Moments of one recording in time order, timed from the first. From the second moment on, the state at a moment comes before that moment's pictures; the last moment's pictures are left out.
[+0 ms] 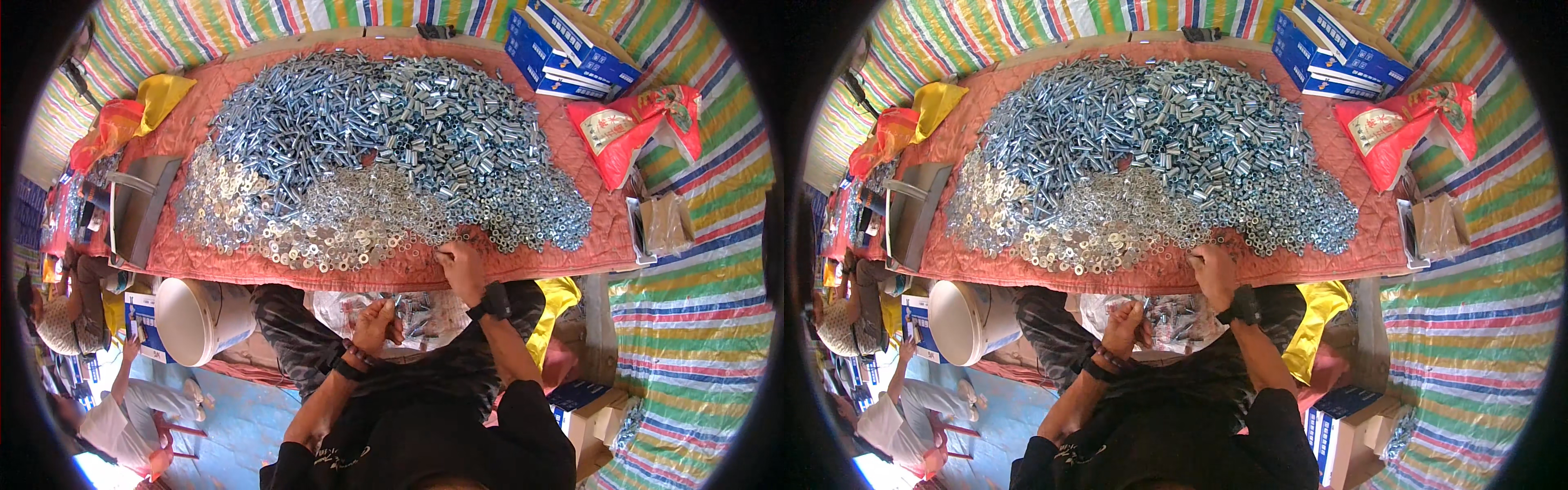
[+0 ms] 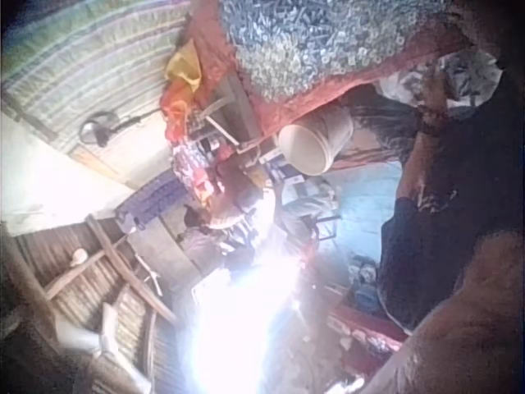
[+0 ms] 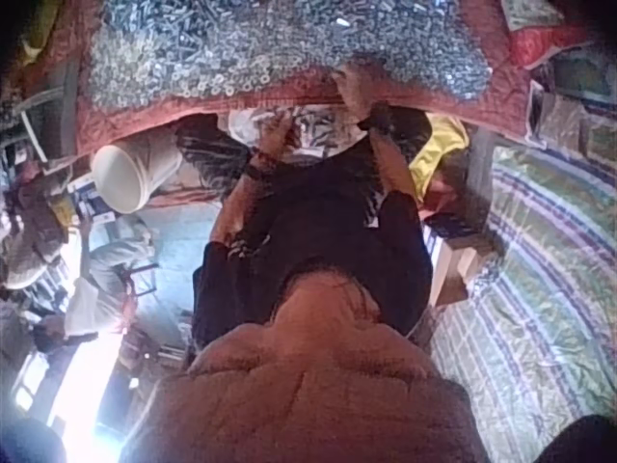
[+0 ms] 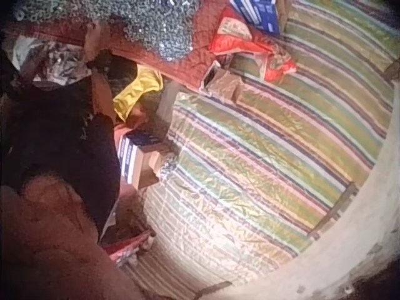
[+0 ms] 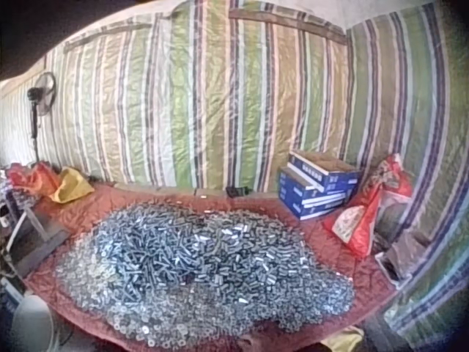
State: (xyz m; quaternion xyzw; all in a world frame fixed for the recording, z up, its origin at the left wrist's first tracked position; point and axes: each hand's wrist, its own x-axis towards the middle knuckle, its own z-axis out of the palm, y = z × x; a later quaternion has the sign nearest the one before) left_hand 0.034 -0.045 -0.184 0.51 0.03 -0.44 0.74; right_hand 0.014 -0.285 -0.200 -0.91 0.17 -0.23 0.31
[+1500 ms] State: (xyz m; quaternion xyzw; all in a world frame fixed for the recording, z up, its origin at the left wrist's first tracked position) left_hand 0.063 -0.059 -0.192 0.53 -0.06 -0.36 0.77; right_hand 0.009 -0.259 -0.150 -0.60 0.26 -0.01 0.75
